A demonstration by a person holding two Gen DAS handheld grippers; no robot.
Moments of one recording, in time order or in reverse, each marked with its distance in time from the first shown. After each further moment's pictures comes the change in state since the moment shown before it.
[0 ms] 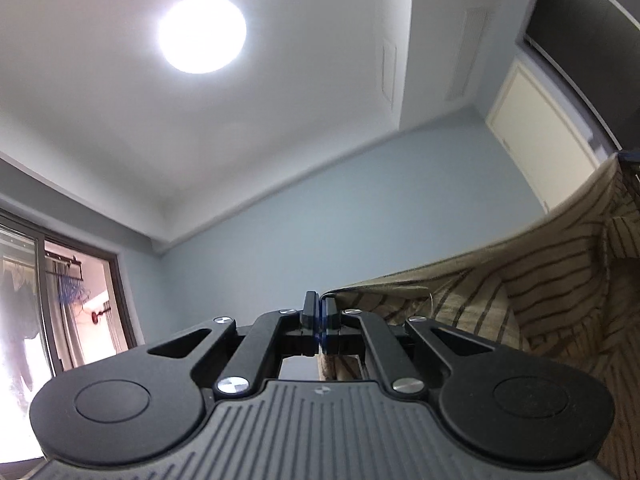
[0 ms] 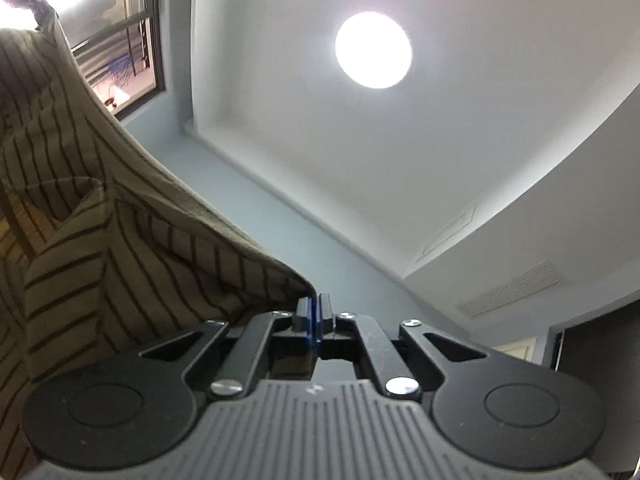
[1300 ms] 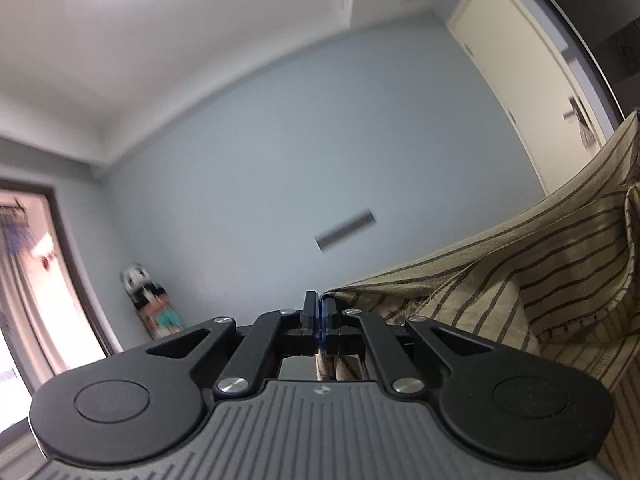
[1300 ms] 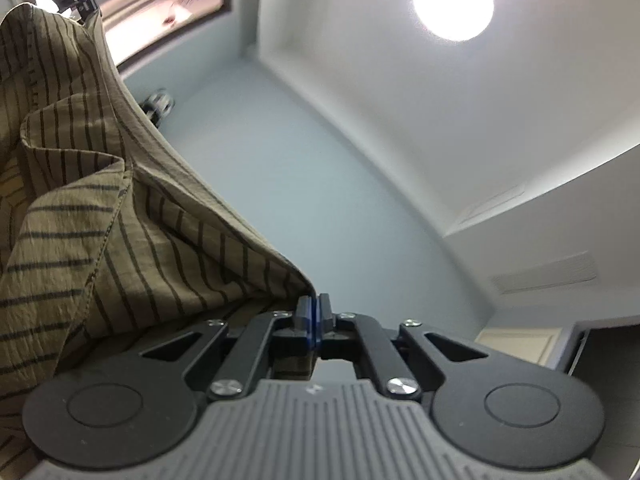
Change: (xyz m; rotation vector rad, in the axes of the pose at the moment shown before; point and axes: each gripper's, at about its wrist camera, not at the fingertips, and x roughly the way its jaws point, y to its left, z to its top) left arm 0.178 -0.042 -0.136 0.055 0.330 -0.157; right arm 0.029 0.050 -0.127 -0.152 0.241 0.170
